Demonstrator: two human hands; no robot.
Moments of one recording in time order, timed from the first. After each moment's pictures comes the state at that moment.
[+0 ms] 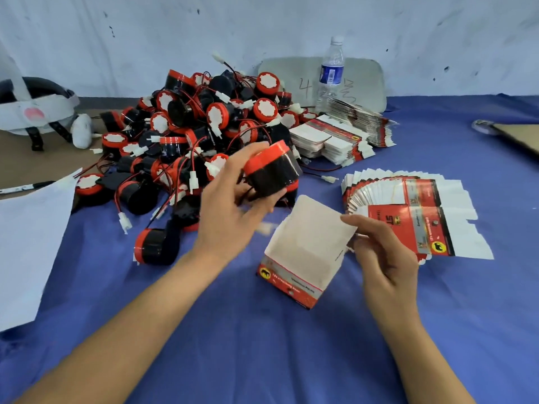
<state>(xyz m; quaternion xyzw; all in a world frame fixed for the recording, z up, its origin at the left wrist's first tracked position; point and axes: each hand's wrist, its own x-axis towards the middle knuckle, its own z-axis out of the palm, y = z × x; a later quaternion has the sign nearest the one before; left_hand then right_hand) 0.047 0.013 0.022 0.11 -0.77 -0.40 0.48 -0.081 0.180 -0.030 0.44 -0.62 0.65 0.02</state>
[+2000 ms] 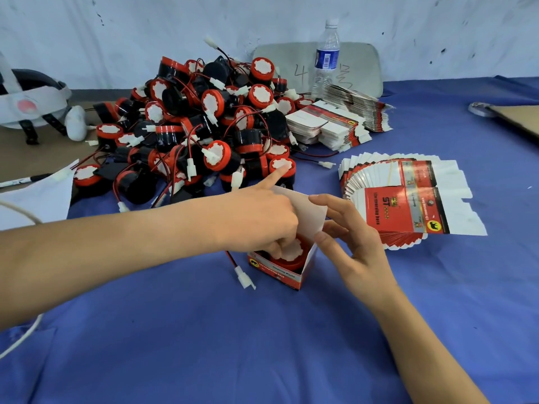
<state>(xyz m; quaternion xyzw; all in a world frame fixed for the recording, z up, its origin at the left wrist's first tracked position) 0.032 0.031 0.064 -0.04 -0.96 0.20 -0.20 -0.068 0.173 -0.025 0.54 -0.58 0.60 -0.12</state>
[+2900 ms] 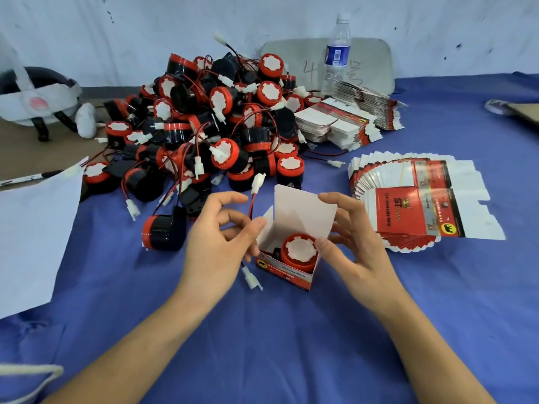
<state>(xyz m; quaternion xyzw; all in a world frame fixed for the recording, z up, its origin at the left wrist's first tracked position) 0.091 0.049 -0.005 0.30 -0.68 -0.52 0.41 -0.062 0.173 -0.020 0.53 -0.57 0.60 -0.19</state>
